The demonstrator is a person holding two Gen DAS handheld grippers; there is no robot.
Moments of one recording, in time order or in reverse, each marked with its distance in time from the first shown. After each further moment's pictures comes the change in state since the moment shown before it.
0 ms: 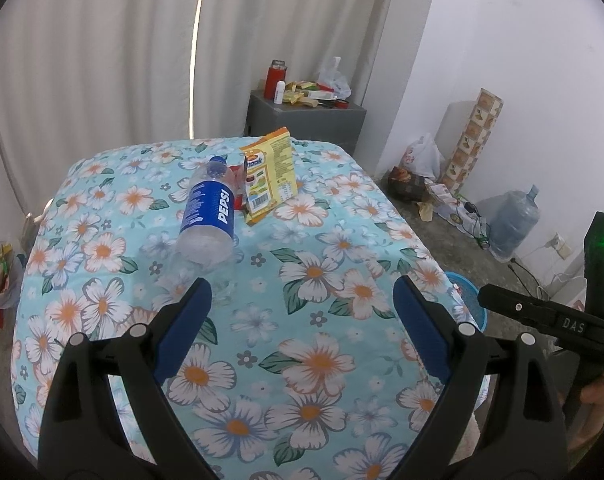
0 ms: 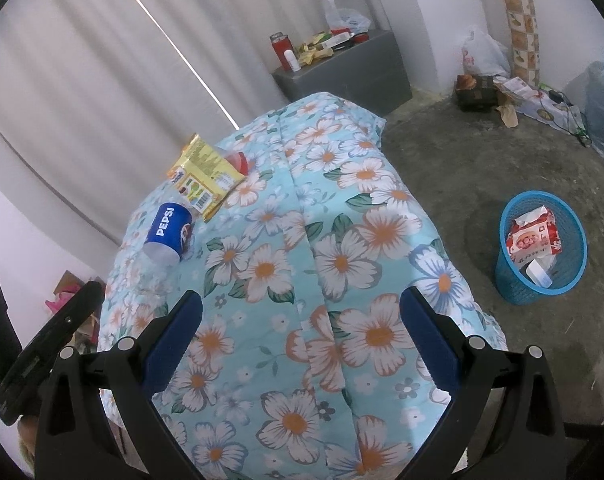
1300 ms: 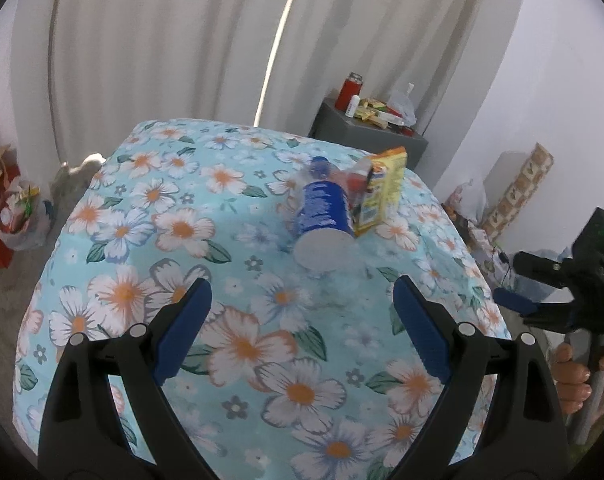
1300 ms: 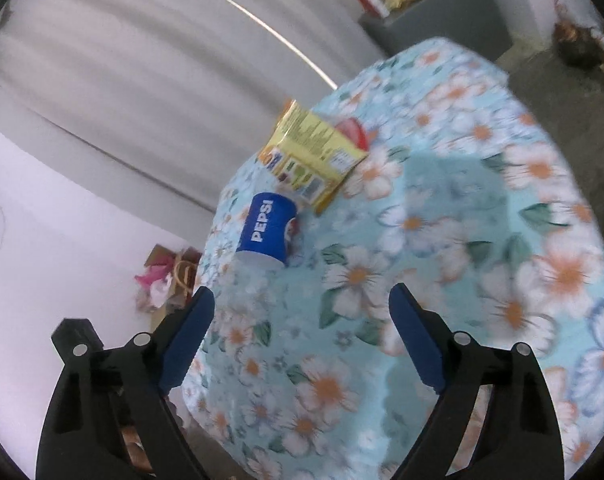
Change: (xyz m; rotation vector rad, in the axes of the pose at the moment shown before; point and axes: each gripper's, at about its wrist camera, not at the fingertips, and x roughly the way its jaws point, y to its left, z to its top) left arm 0.001 0.096 -0.016 -0.239 -0.055 0.120; right arm 0.096 0.056 0.052 0.019 0.233 0.416
